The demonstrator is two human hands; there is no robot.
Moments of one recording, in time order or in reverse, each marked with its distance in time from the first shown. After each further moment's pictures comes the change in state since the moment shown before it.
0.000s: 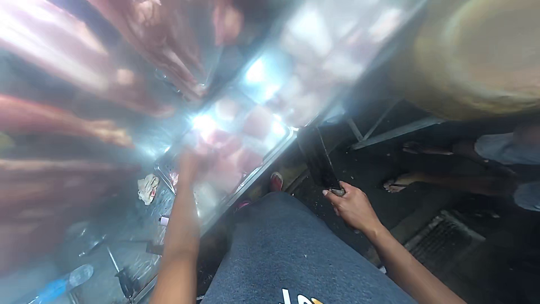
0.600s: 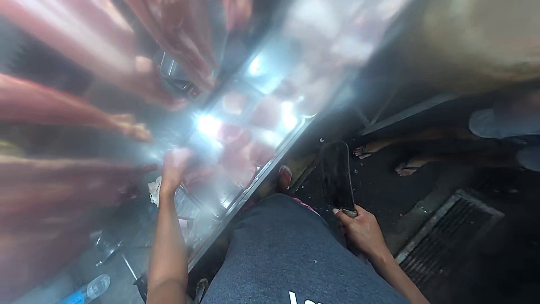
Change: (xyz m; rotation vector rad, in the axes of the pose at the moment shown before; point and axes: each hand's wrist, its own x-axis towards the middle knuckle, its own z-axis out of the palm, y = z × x) left_hand -0.015 -0.090 -0.075 -0.459 0.048 0.190; right_hand -0.093 0.027 0.092 0.305 0.164 0.191
